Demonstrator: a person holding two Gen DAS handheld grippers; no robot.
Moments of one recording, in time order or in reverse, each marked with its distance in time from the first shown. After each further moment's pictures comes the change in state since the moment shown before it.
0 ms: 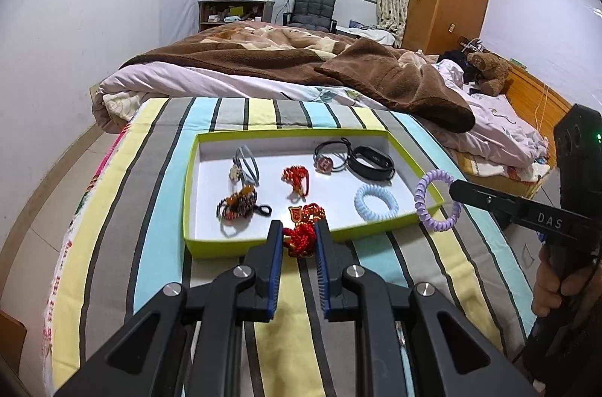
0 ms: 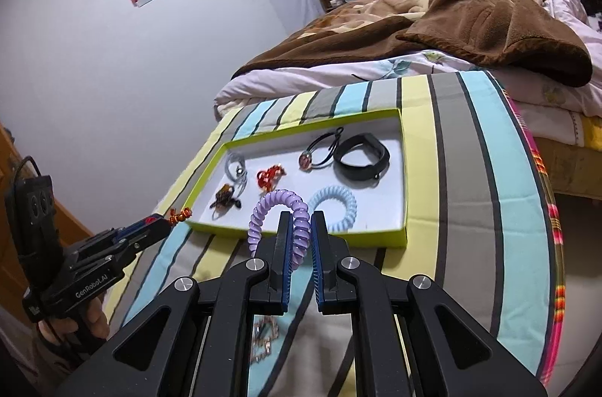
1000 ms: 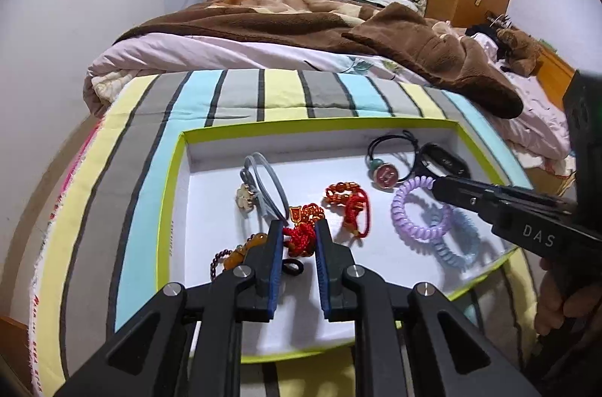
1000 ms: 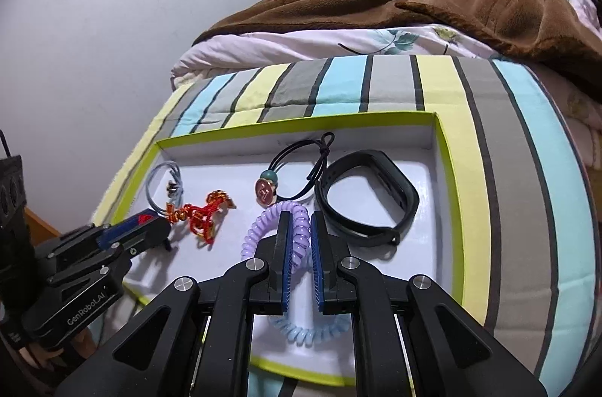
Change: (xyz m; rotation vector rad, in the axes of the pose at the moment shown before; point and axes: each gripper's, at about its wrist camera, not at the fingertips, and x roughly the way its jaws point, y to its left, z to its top) left arm 0.101 0.019 0.025 0.012 0.124 0.083; right arm 0.115 -0.006 0.039 -0.040 0.137 -0.135
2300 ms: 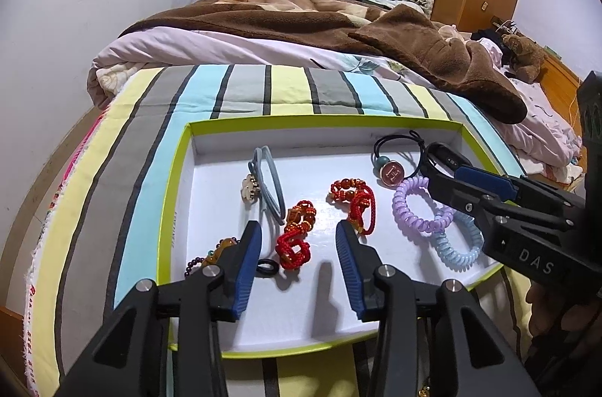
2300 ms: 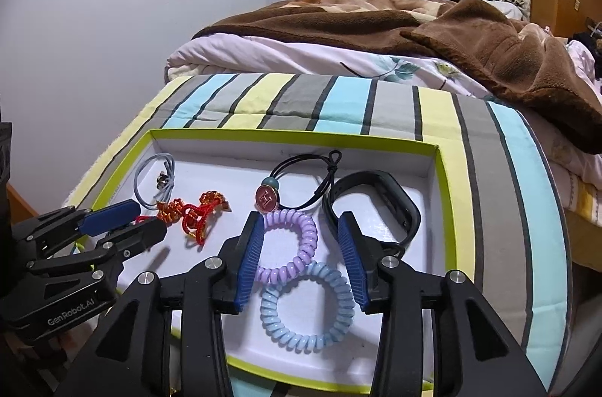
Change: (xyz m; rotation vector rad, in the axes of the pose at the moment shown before) left arm -0.001 0.007 -0.001 -0.042 0.005 -0.010; right arm -0.001 0.021 -0.001 -0.124 -0.053 -0.104
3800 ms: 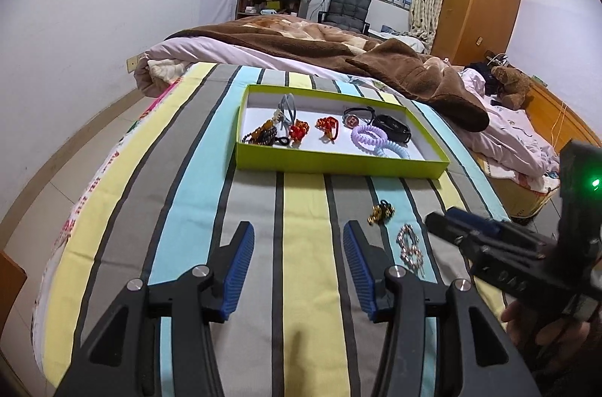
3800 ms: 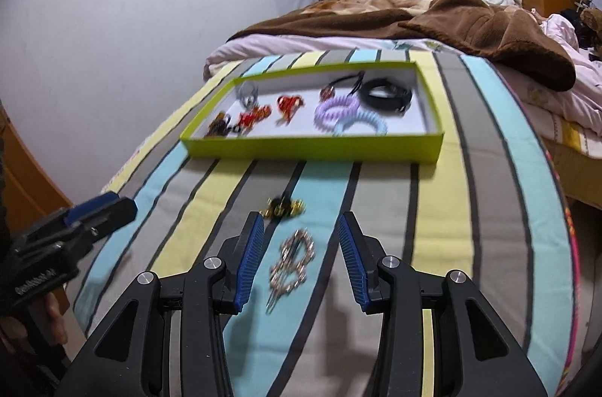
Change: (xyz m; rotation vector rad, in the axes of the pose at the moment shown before) left arm -0.135 -0.002 -0.116 -0.087 -0.128 0.001; right arm -0.109 0.043 -0.122 0.047 -0.044 0.073
